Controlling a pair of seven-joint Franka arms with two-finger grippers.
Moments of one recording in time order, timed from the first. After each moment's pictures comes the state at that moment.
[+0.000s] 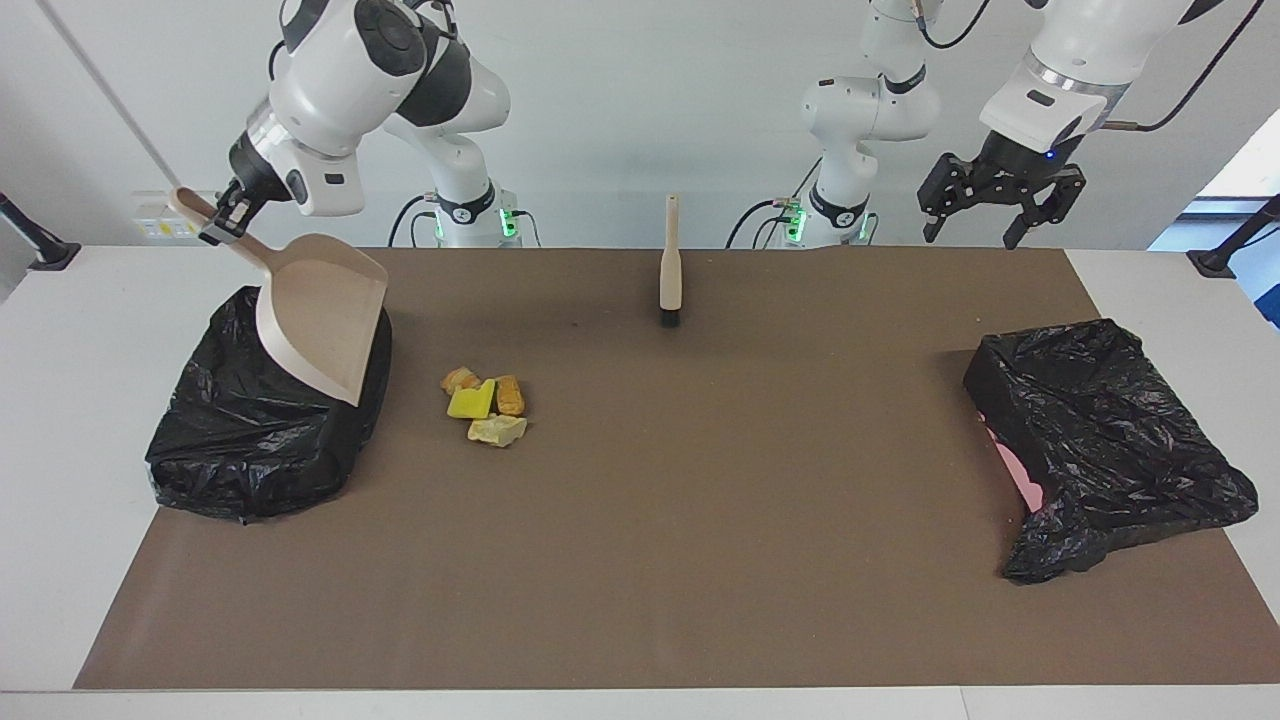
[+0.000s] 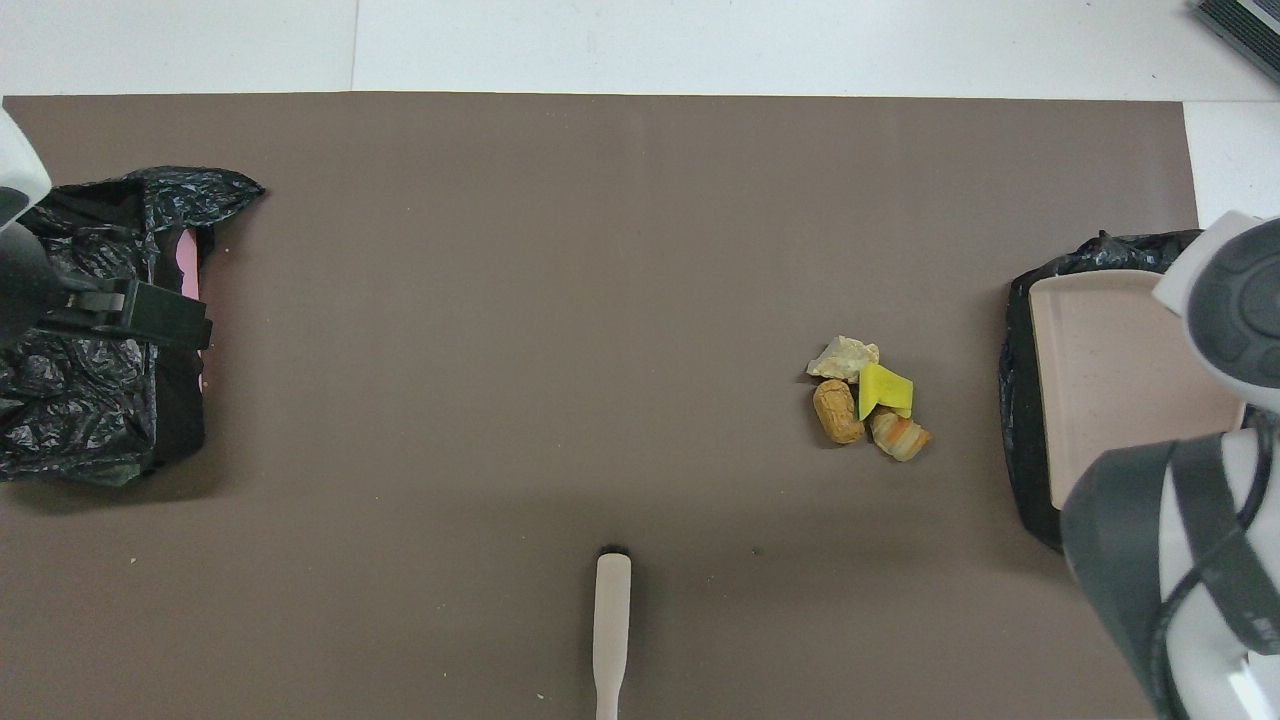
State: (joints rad) left arm -0.16 0.01 -0.01 -1.41 -0.03 1.44 -0.01; right arm 0.12 -0.11 0.09 -1.79 -0.86 1.49 -1.29
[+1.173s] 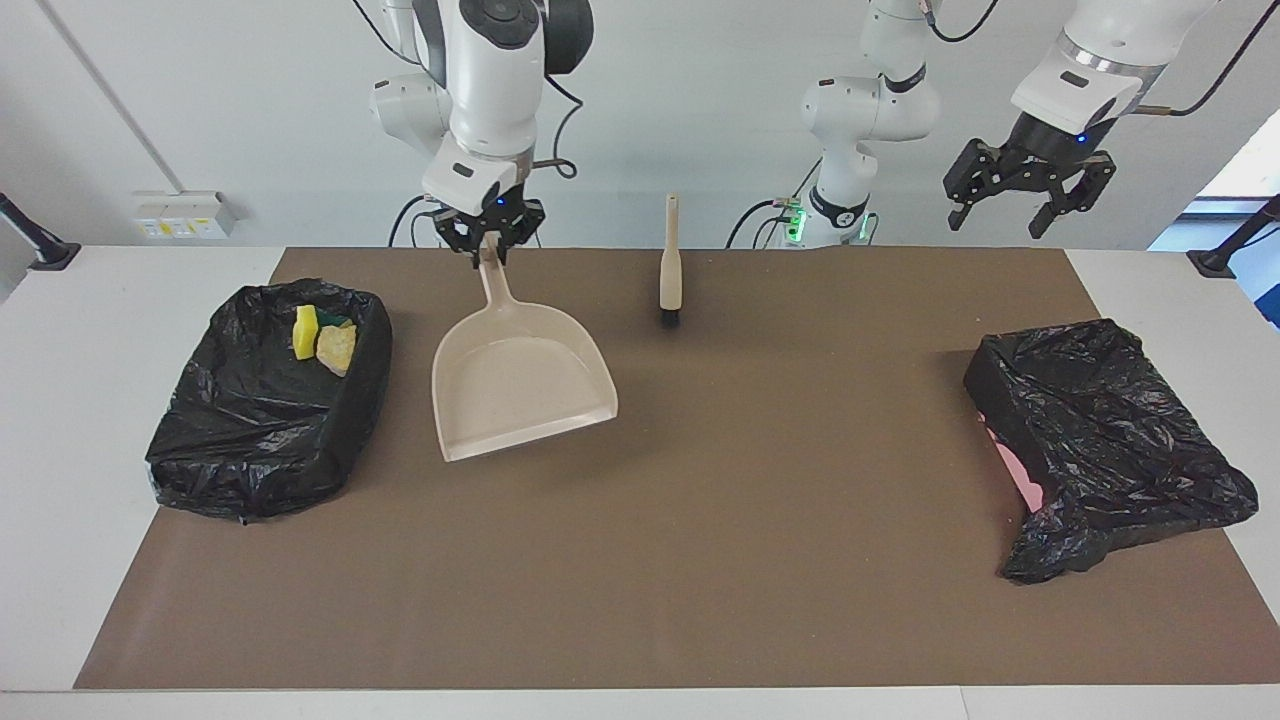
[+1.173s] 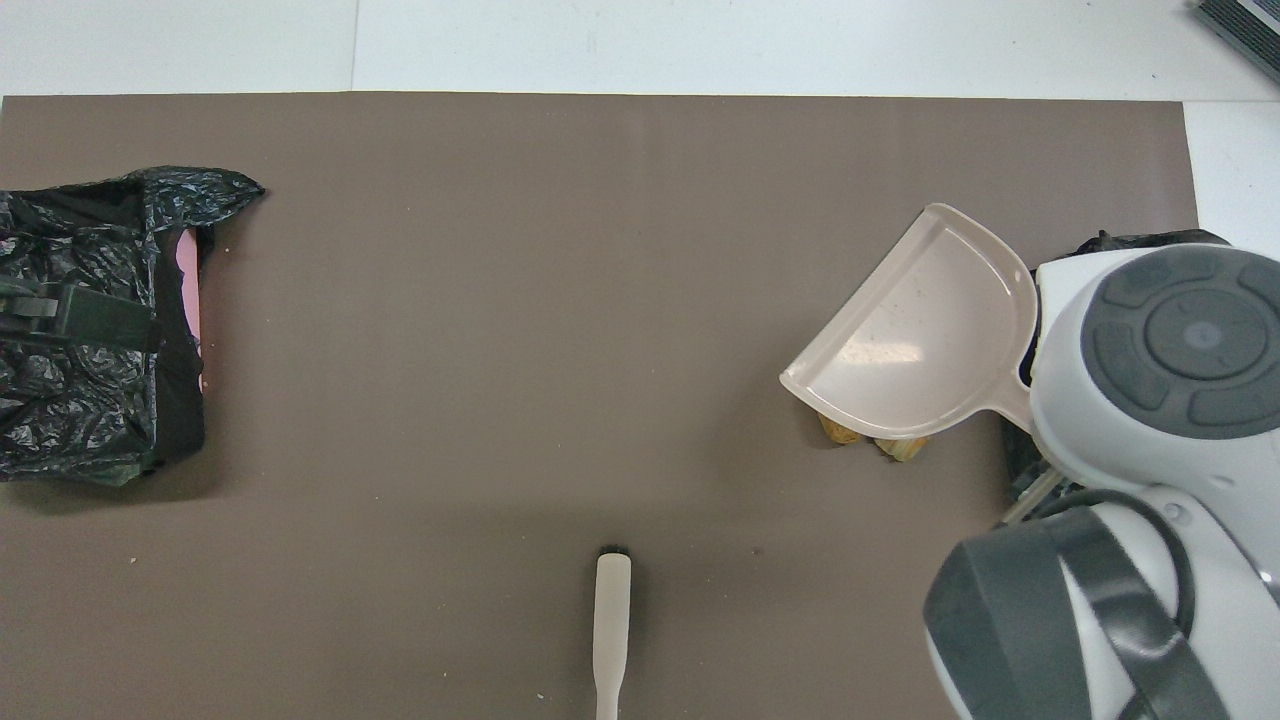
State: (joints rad) left arm -0.16 -0.01 0.02 -1.41 -0.03 1.42 0.03; right arm 0.23 0.01 0.23 -1.73 -0.09 1.62 0.28
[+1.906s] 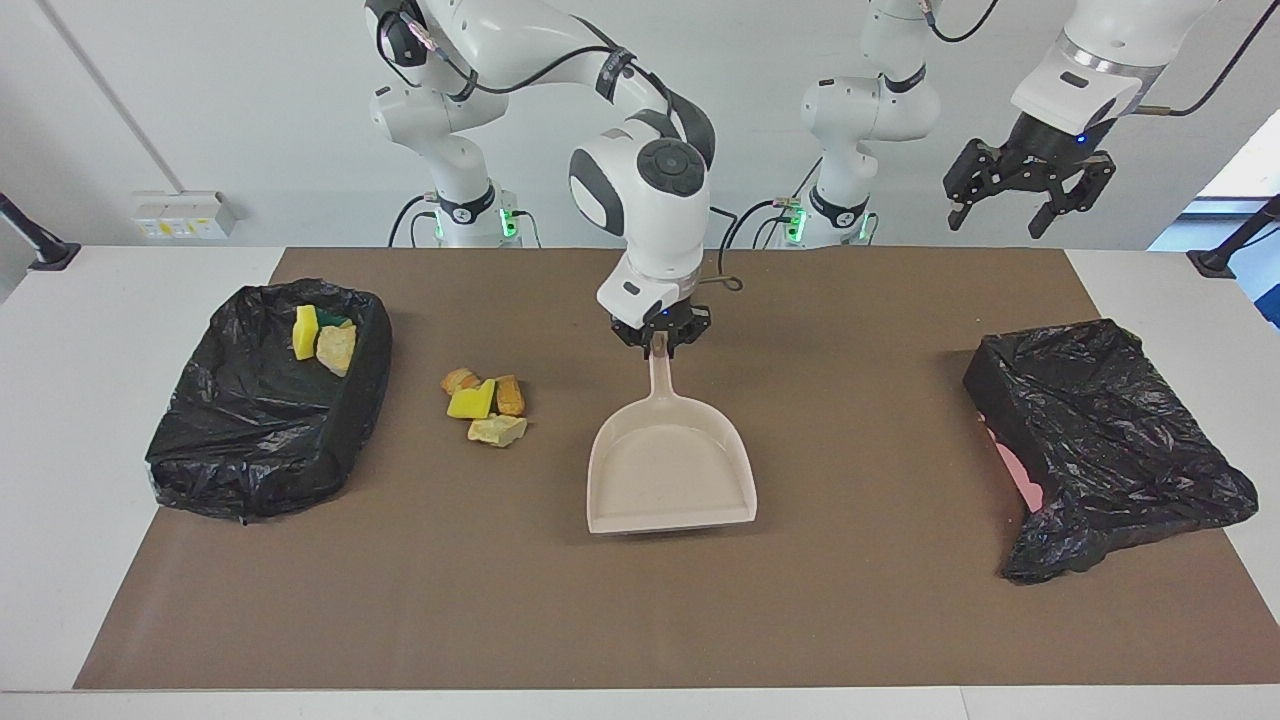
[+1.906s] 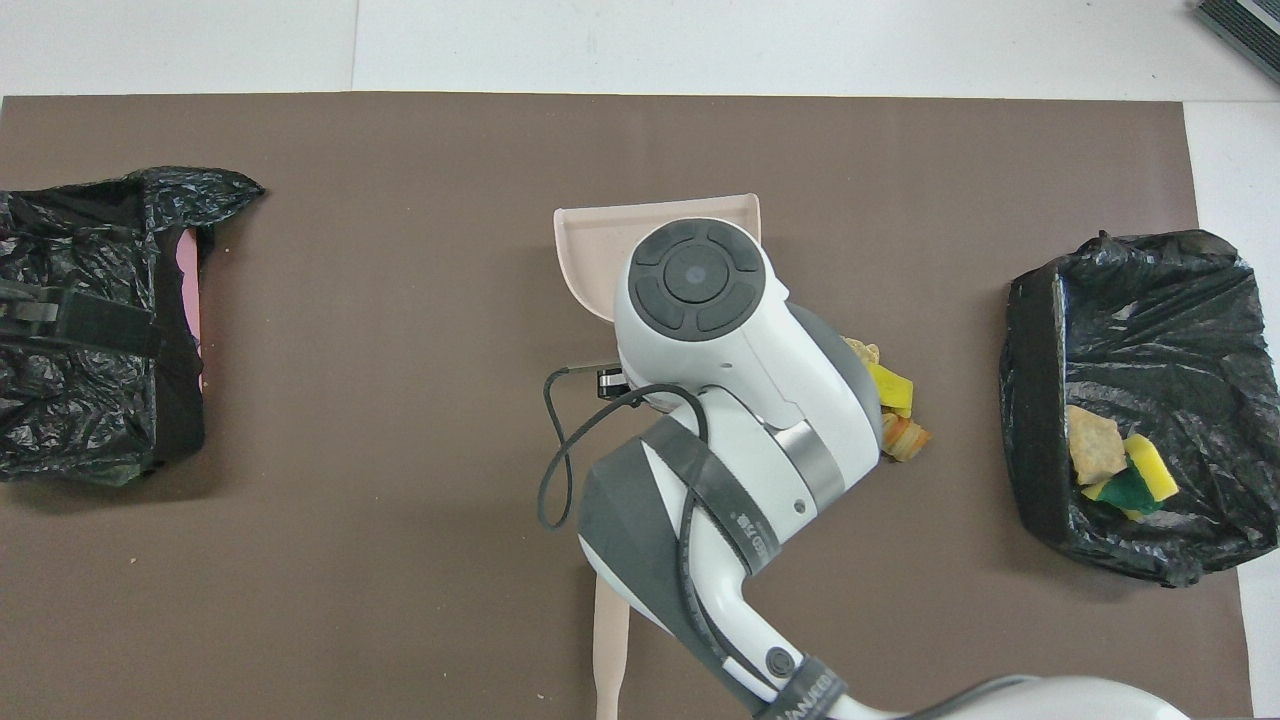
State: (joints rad) left arm -0.16 -0.01 0.03 -1.41 -0.03 1.42 0.03; right arm 0.45 0.45 0.23 -1.49 -0.06 1.89 0.63
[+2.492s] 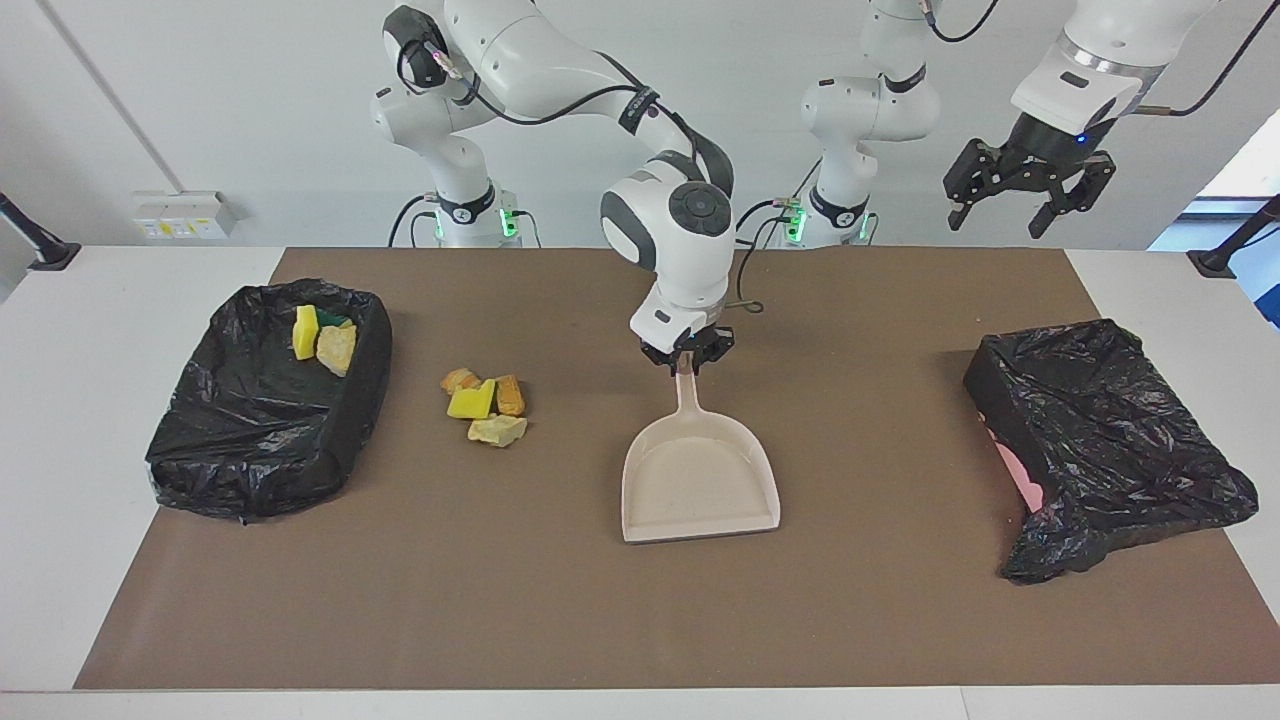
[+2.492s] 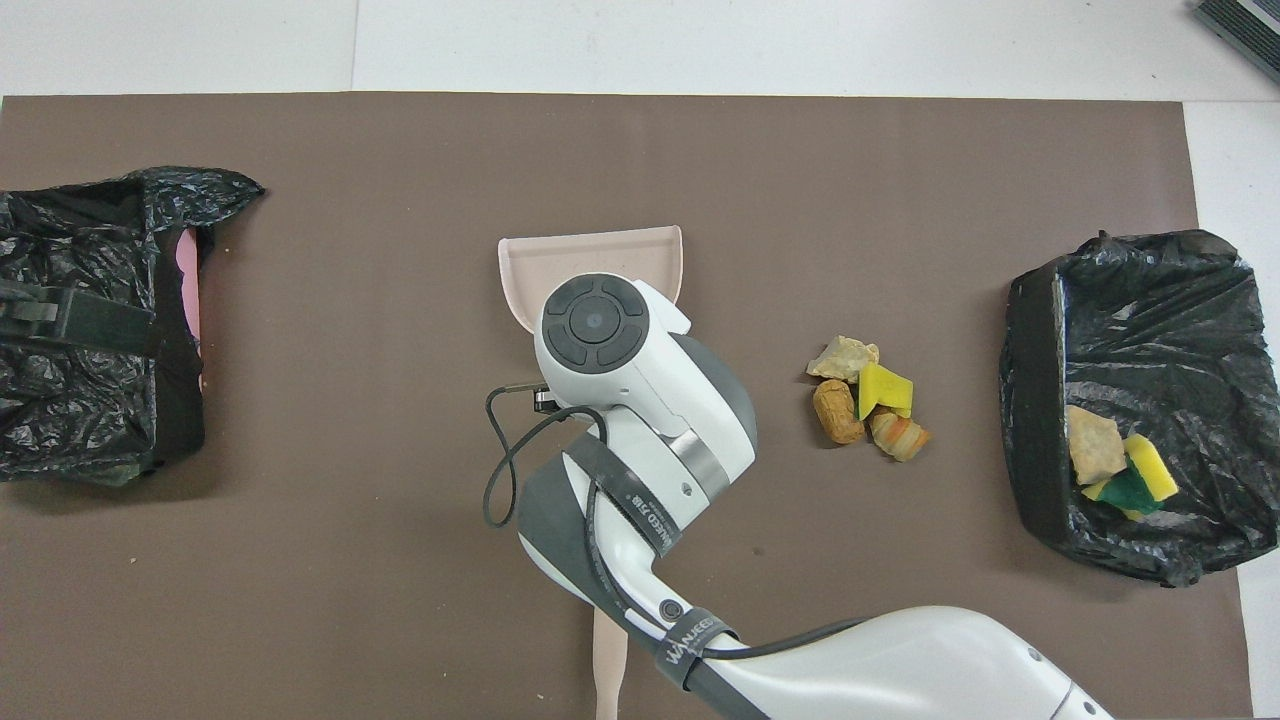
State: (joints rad) left arm -0.16 -0.01 0.03 -1.41 -0.03 1.42 0.03; right arm 0.48 0.50 0.23 -1.53 -0.06 1.98 0.66
